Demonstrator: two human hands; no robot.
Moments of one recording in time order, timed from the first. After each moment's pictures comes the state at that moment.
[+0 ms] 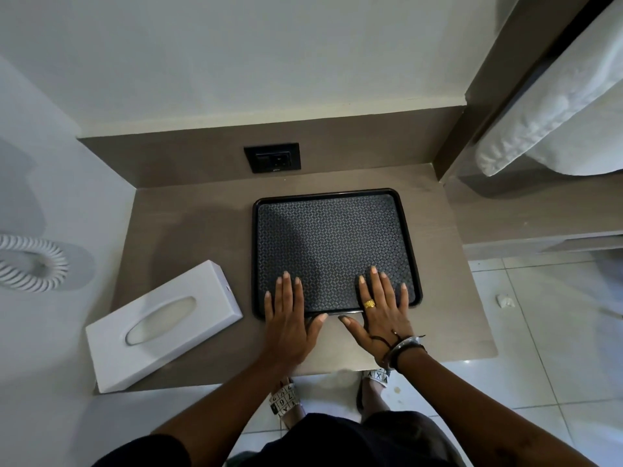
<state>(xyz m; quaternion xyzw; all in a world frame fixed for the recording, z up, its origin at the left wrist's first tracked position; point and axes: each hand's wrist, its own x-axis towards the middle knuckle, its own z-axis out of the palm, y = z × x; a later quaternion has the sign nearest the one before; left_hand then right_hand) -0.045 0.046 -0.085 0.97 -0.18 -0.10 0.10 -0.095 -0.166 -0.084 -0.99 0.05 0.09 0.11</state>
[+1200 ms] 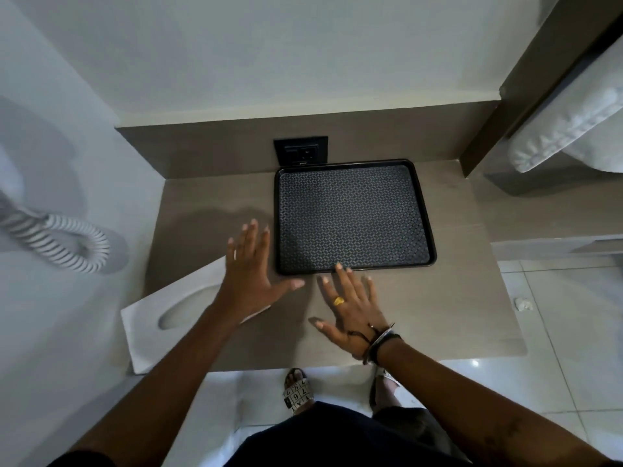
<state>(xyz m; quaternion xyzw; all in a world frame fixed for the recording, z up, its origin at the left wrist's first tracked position) 0.047 0.142 -0.005 0.97 -0.20 -0.06 0.14 -0.068 -0.077 -0.073 -0.98 -0.08 0.08 0.16</state>
